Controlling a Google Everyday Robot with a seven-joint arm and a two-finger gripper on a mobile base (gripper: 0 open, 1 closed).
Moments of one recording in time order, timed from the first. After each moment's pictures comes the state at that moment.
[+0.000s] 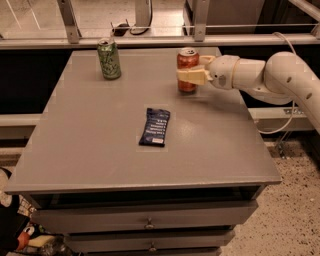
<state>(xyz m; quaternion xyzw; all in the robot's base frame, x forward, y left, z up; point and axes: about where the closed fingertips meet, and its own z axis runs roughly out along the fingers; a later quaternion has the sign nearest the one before) 0.723 -0.111 0.892 -0.37 0.66 0.28 0.59</state>
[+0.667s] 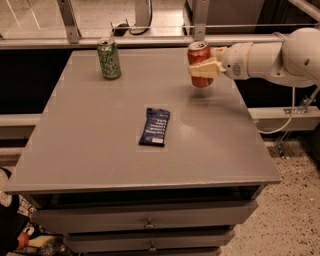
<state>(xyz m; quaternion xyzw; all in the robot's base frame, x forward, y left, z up) 0.711 -0.143 0.912 -0.40 0.70 0.22 0.54</state>
